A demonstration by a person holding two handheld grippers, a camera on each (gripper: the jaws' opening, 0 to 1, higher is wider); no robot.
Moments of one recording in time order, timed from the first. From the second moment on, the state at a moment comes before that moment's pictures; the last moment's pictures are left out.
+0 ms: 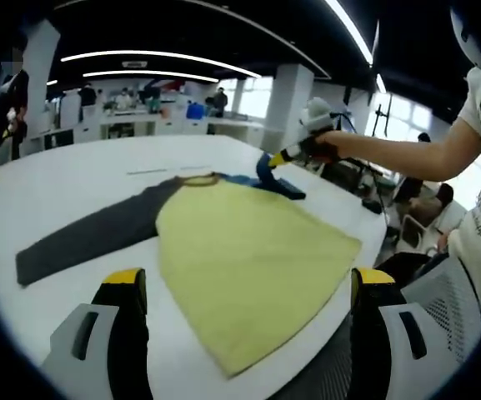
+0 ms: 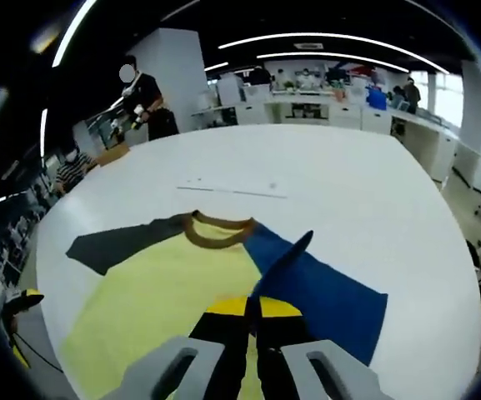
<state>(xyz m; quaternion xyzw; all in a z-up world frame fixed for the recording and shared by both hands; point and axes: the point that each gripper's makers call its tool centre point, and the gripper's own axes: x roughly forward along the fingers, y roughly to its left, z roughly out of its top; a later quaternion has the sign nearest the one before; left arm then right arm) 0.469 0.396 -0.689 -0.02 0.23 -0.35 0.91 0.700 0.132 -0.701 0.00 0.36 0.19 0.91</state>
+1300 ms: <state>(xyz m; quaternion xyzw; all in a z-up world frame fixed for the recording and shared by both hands) 0.468 0.401 -0.692 -0.02 0.23 -0.35 0.91 0.708 0.229 -0.701 -0.02 0.36 0.25 0.90</state>
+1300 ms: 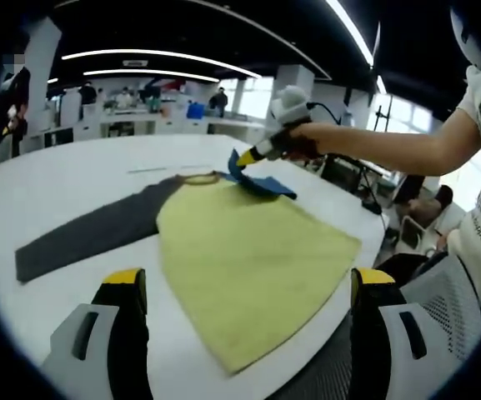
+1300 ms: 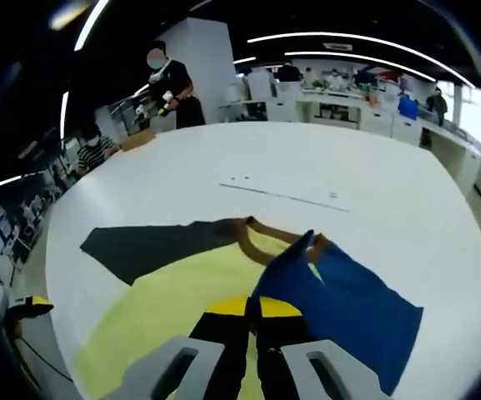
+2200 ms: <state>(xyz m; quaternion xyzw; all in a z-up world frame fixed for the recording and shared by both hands) 0.469 0.406 -0.694 -0.03 0.23 -0.34 0.91 0.706 0.291 -0.698 -0.04 0.36 0.30 0.88</state>
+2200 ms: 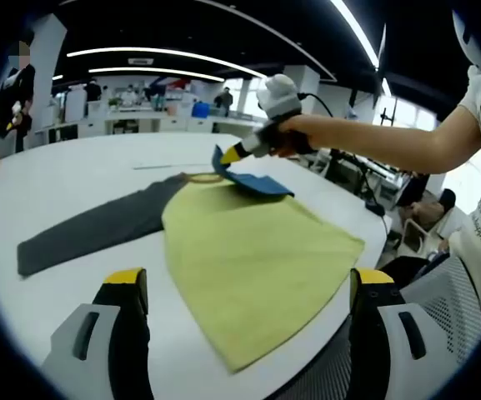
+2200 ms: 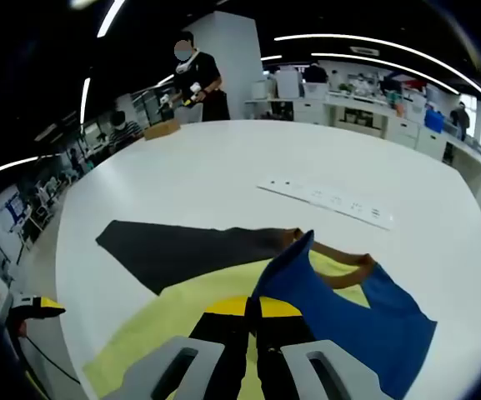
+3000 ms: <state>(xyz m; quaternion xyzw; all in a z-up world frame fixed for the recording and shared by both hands) 0.468 0.412 -0.697 -0.03 0.23 -0.33 0.91 0.694 0.337 -0.702 -0.06 0.36 0.34 0.87</state>
